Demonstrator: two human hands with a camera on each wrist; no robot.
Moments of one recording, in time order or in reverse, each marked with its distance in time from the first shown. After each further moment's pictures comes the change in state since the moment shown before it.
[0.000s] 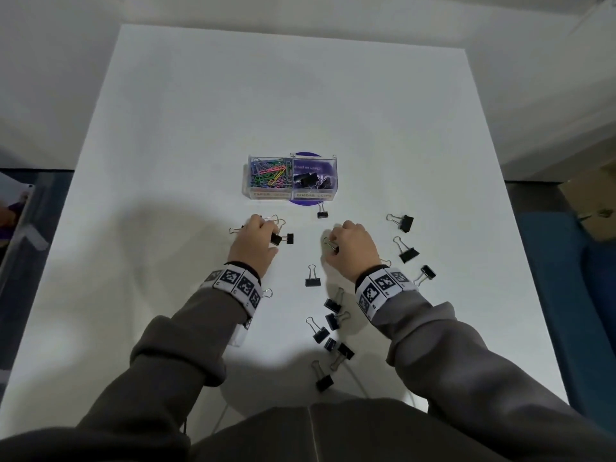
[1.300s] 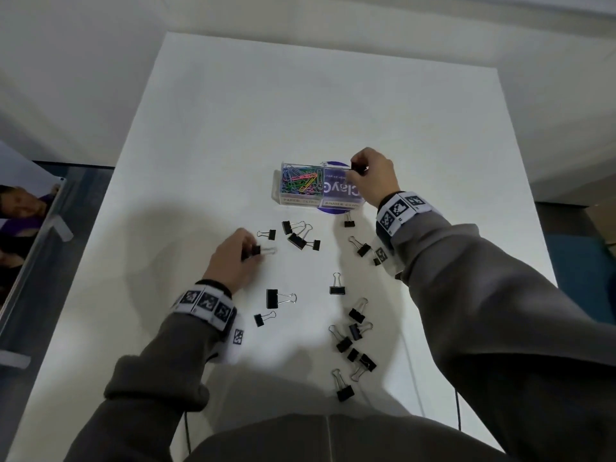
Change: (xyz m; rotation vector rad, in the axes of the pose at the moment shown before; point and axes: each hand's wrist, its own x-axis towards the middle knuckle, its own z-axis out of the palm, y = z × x) left_hand -0.039 -0.057 -0.042 -0.332 0.057 -0.219; right_hand 0.104 -0.026 -0.069 0.482 0.255 0.022
